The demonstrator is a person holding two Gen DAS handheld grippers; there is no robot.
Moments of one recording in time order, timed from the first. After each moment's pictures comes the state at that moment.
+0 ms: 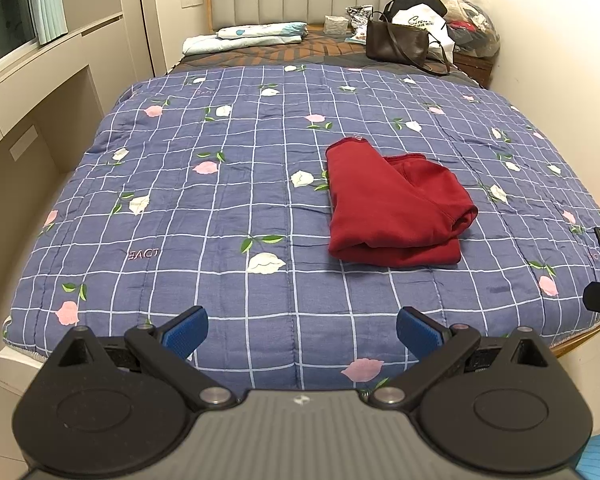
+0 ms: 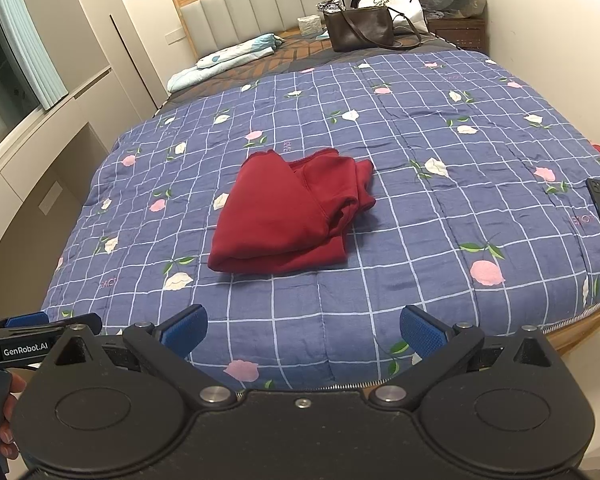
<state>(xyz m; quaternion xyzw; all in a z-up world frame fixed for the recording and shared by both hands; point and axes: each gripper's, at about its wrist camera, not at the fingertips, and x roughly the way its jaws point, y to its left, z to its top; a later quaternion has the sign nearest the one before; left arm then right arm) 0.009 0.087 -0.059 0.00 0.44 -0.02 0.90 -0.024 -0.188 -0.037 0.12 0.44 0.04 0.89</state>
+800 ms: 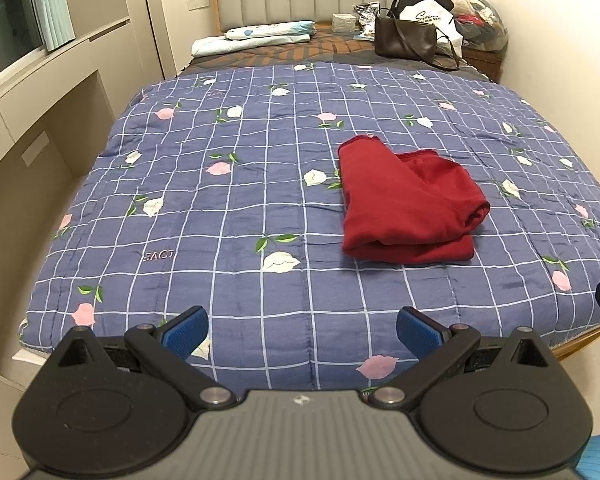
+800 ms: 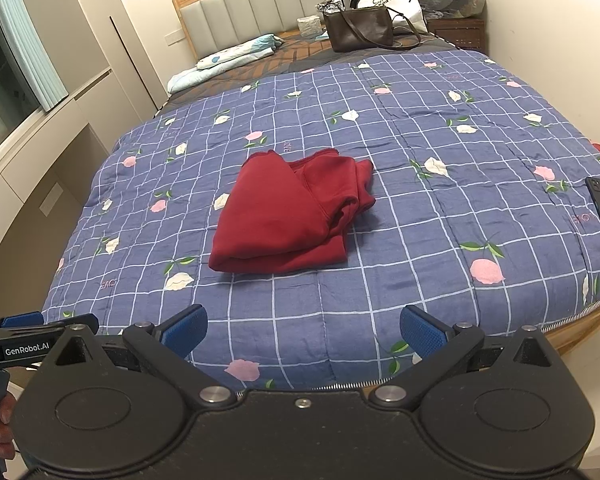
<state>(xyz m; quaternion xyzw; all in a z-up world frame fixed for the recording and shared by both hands) 0.007 0.084 -0.055 0.02 0.44 0.00 0.90 -0.024 -0.189 -0.038 0.12 0.44 0.04 0.89</state>
